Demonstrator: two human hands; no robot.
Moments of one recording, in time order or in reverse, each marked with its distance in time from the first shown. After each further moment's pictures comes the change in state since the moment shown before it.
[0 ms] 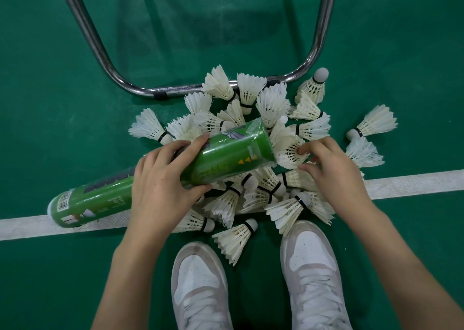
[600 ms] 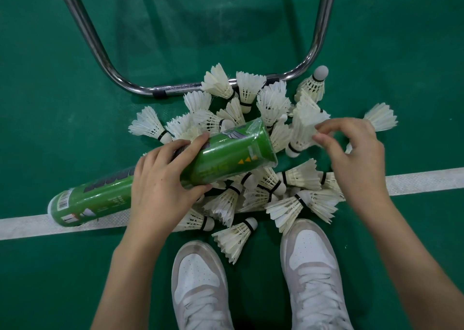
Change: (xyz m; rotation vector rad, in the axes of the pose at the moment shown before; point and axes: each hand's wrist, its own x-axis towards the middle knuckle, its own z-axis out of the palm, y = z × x) left_hand 0.000 0.002 0.000 0.007 -0.009 0.001; right_hand 0.001 -0.020 -0.032 0.368 0.264 0.060
